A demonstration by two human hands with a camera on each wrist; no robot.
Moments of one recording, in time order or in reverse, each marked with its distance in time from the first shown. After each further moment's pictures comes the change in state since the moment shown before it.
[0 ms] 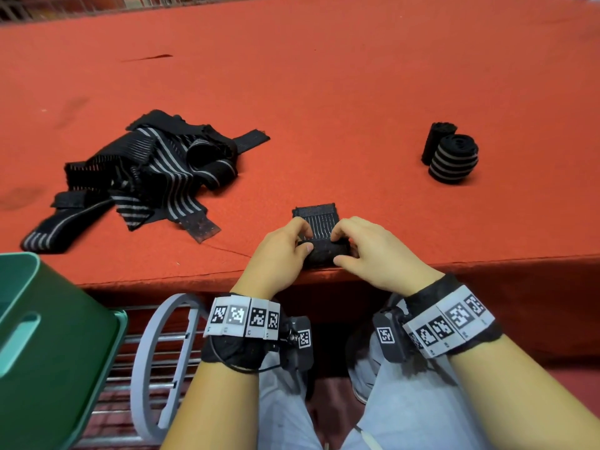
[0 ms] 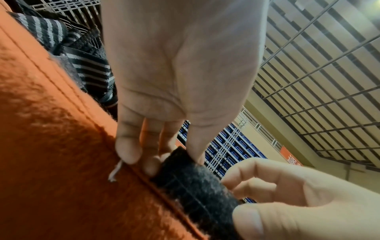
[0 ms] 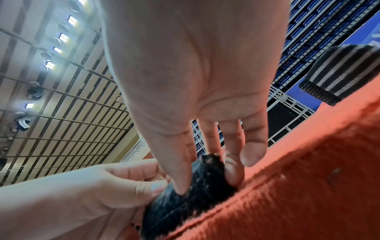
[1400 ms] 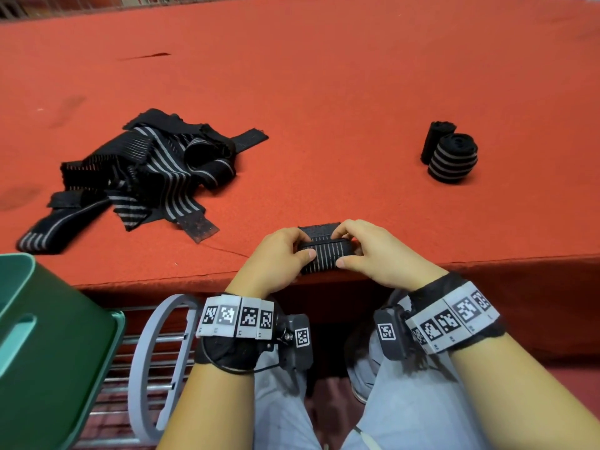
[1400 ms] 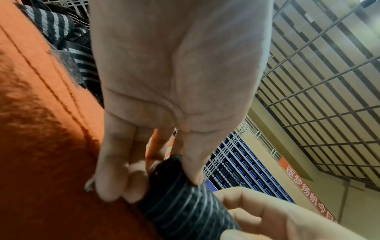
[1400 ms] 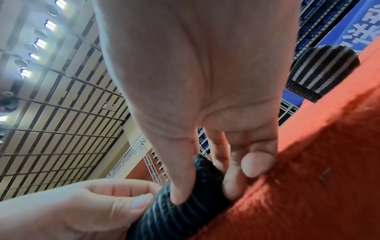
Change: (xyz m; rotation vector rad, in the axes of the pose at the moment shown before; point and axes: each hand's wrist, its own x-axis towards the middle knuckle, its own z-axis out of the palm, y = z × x) left_hand -0.001 0.001 -0.004 -0.140 -0.105 -0.098; right_hand 0.003 0.012 -0.002 0.172 -0.075 0.044
